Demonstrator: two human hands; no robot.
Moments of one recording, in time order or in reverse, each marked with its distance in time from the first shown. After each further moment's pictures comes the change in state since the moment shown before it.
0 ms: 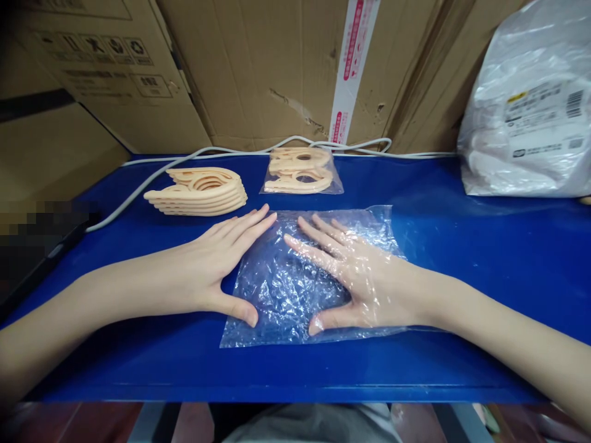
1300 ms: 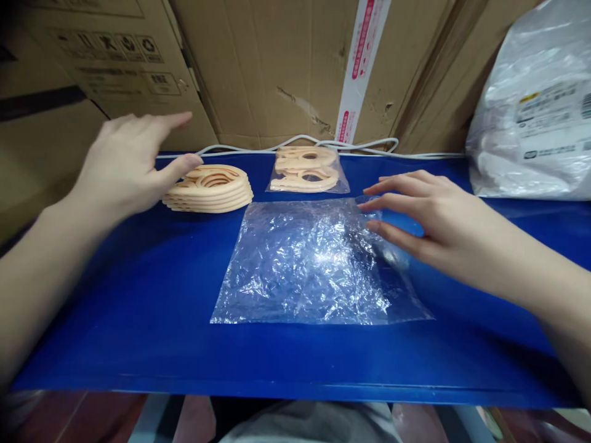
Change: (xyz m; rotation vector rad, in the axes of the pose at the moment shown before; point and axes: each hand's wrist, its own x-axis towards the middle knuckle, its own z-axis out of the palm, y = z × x) left_hand -0.004 -0.074 -0.051 0.197 0.745 -0.321; right_hand -0.024 0.031 -0.050 -0.217 0.242 0.240
